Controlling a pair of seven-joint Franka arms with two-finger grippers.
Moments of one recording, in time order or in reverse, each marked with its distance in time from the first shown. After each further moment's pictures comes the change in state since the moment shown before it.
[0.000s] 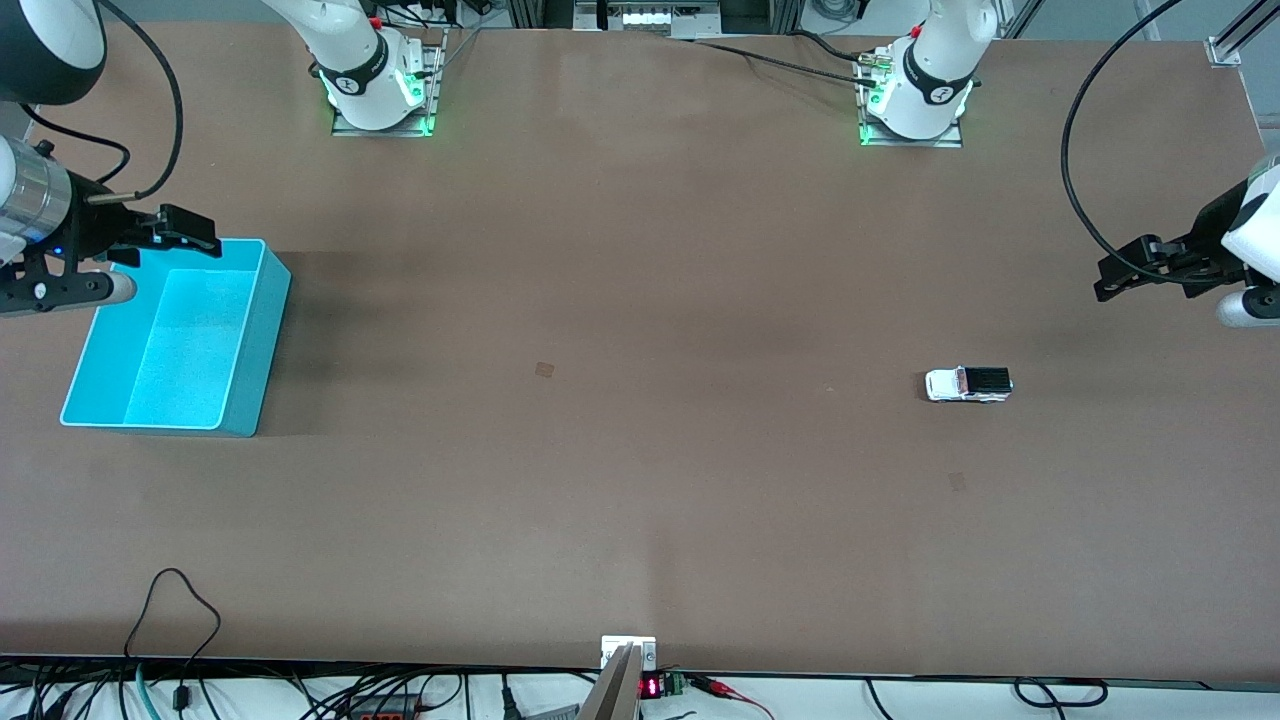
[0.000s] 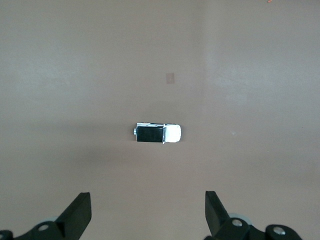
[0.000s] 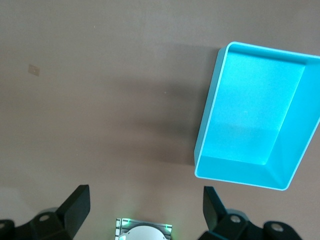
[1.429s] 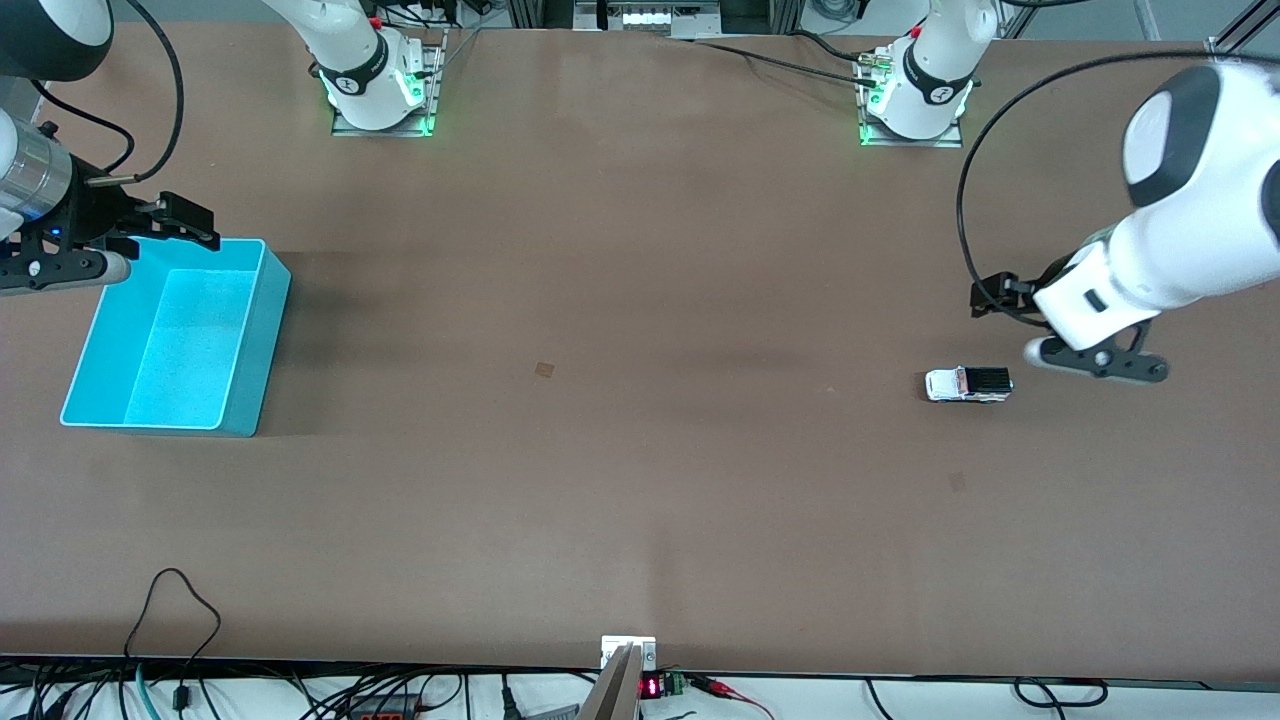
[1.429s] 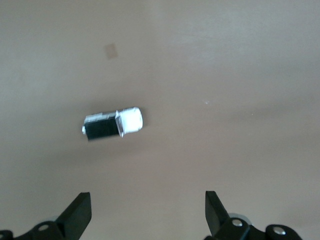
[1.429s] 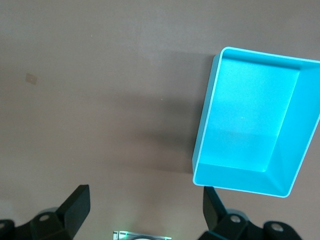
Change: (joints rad) left arm -0.035 0.122 -0.093 -0.128 -0.021 0.106 0.162; right arm -0.004 -0.074 -0.008 -0.117 -0.005 0.111 0.000
